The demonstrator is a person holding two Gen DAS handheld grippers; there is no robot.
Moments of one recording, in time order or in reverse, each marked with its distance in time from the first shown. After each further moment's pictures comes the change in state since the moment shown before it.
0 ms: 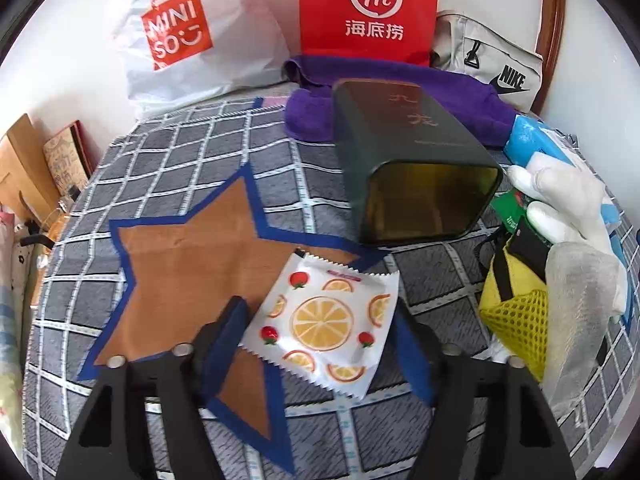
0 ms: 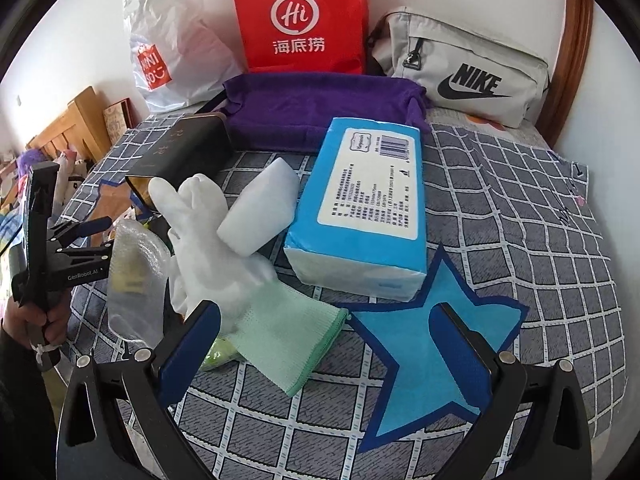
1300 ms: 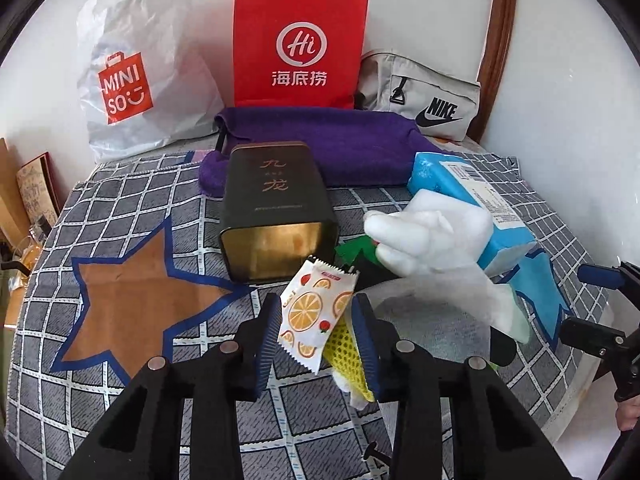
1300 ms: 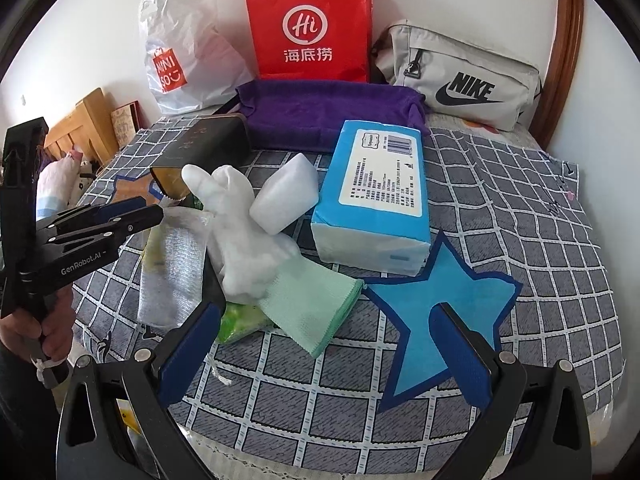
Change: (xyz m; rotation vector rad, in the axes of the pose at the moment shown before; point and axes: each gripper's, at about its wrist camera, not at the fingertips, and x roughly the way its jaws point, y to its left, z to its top) left arm -0.047 -0.058 0.007 0.021 -0.110 -0.160; right arm -0.029 0.016 -0.021 -0.001 -0.029 -0.025
